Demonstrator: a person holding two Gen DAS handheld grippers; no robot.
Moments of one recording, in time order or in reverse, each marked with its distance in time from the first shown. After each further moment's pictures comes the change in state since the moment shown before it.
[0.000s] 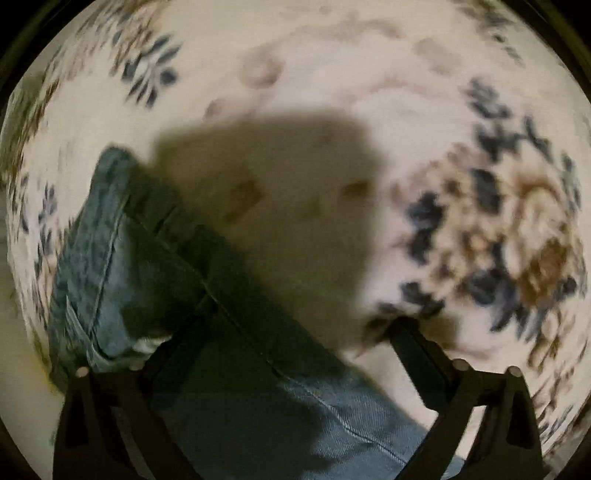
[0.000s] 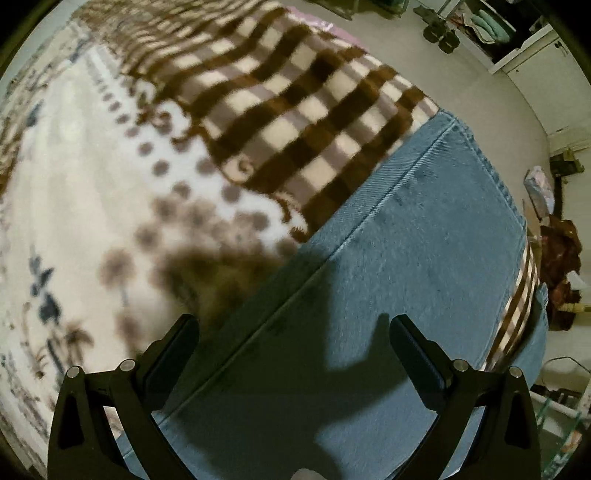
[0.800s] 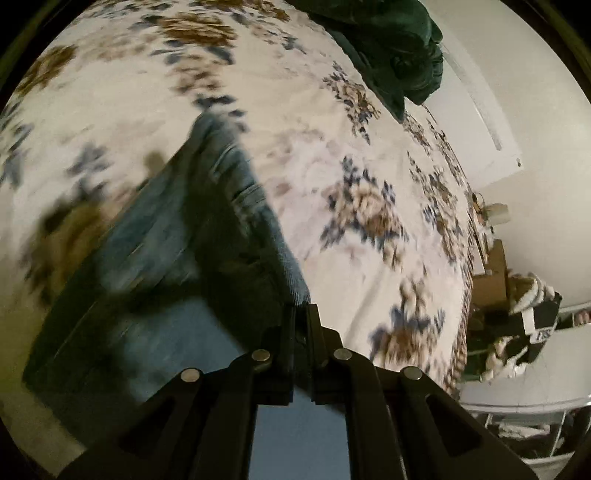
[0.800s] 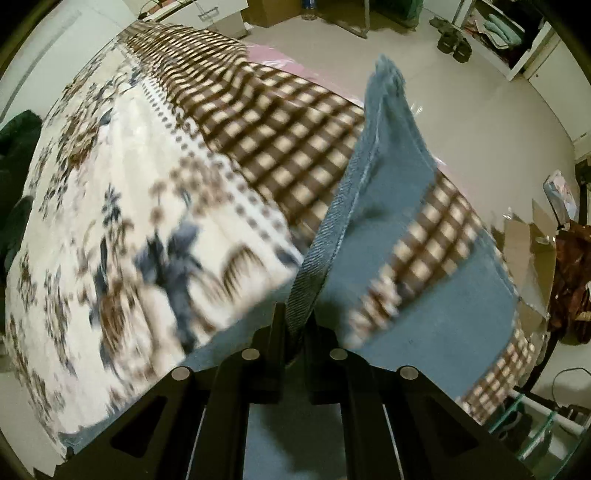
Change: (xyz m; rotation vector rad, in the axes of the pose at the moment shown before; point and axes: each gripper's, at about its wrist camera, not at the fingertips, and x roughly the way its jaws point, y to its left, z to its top) left arm -0.121 0.213 -0.123 0.051 -0.173 -0.699; right arm -0.112 -0.164 -0.124 -0.065 -0.089 0.215
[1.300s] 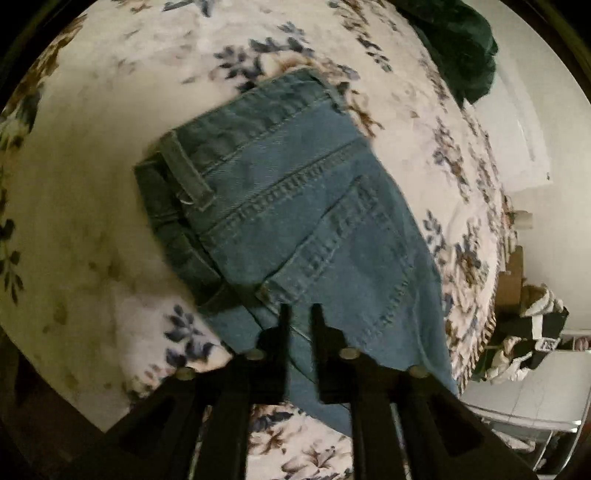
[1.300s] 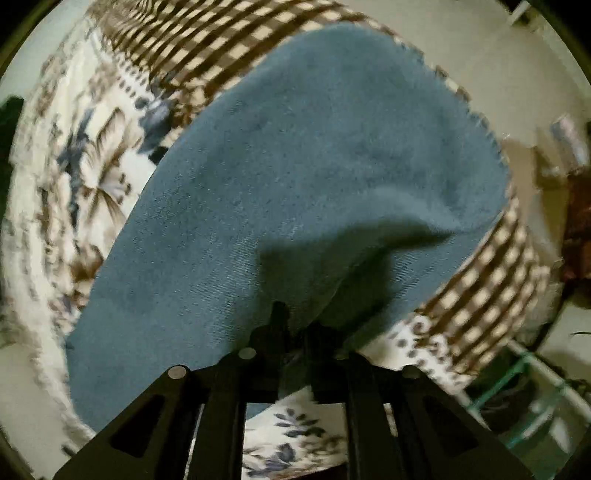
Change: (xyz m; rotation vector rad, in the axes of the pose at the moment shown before) left arm -0.017 0.142 -0.120 -0.179 0.059 0.069; right arm 0.070 -0.162 -0.108 0.042 0.217 0.095
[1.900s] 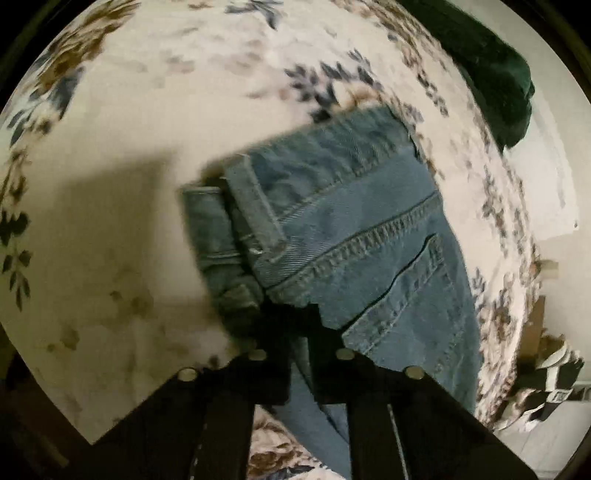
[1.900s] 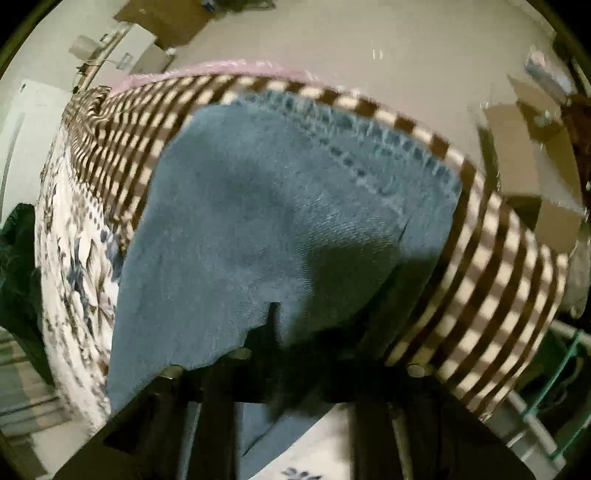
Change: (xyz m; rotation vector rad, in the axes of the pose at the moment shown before) left arm 0.005 0.046 0.015 -0.094 -0.147 0.109; right arm -0.033 -0.123 0.022 0.242 -0.209 0.117
